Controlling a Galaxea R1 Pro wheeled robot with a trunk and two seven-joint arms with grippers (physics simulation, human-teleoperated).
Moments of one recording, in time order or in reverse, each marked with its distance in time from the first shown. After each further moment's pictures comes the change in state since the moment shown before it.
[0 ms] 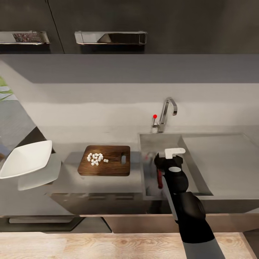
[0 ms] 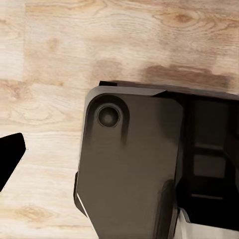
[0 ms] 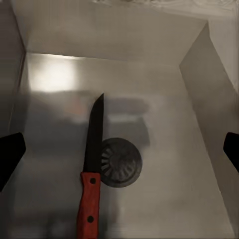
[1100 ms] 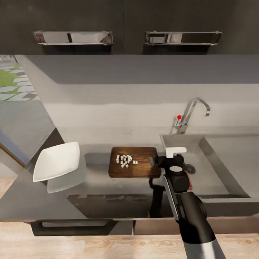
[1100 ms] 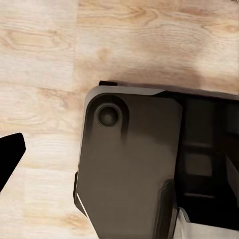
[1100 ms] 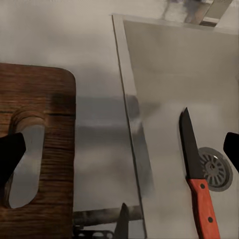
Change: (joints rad) left arm 0.000 0.000 0.000 0.001 0.000 -0.001 0.000; right arm 0.000 0.000 -0.002 -0.024 0.000 0.004 0.000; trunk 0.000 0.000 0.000
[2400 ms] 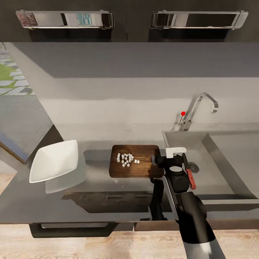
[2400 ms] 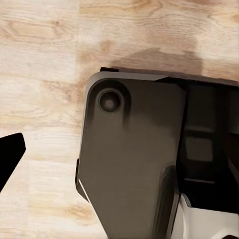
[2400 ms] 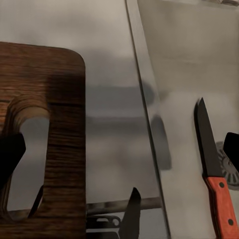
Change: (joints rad) left arm 0.000 0.000 0.000 -0.001 0.000 0.000 0.000; right arm 0.000 0.000 -0.001 0.005 -0.003 0.000 0.000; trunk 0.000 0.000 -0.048
